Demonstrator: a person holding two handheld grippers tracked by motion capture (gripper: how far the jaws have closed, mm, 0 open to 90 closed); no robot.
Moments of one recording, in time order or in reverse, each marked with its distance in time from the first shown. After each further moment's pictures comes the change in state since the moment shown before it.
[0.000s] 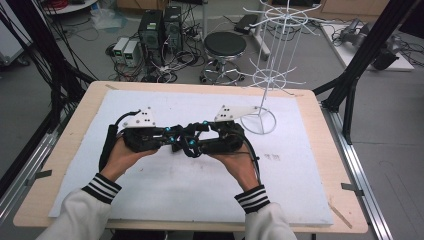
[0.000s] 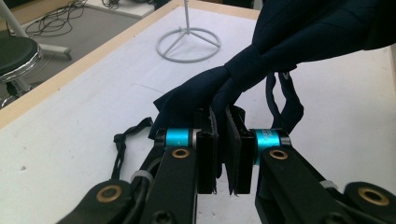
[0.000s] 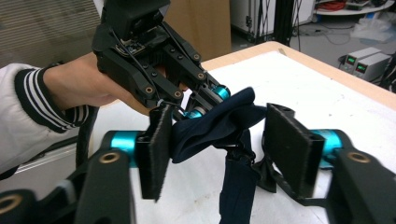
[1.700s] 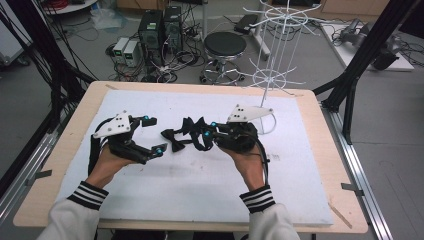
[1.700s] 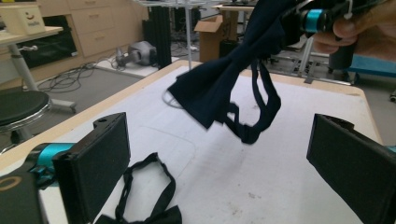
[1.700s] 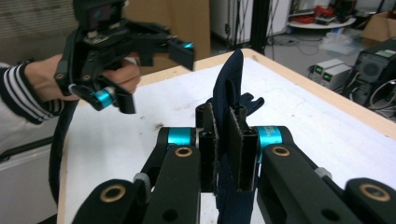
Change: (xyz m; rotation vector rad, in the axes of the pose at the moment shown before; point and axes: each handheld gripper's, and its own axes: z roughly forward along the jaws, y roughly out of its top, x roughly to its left) left arm 0.006 -0.036 -0.031 -0.295 -0.002 -0.017; right arm -0.006 -0.003 -0.030 -0.032 -0.101 -0.050
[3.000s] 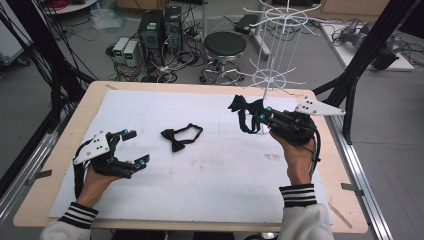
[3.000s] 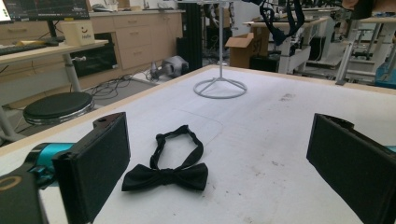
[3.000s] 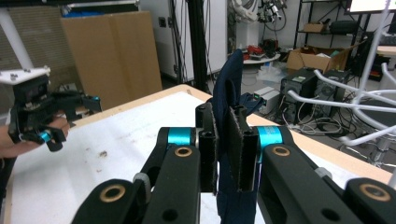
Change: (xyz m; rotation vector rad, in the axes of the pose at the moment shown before) left arm -0.006 -0.054 -0.041 -0.084 0.135 0.005; right arm -0.054 -0.010 -0.107 -0.181 -0.197 0.062
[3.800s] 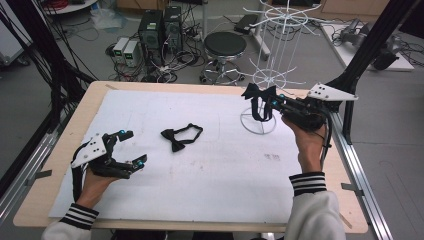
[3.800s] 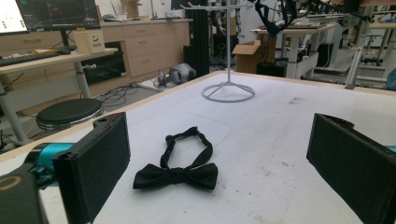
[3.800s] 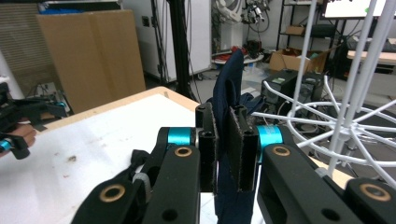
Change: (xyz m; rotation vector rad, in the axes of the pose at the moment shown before) left arm 0.003 -0.007 -0.007 -0.033 0.032 0.009; right arm -0.038 0.016 -0.006 0.009 -0.065 -0.024
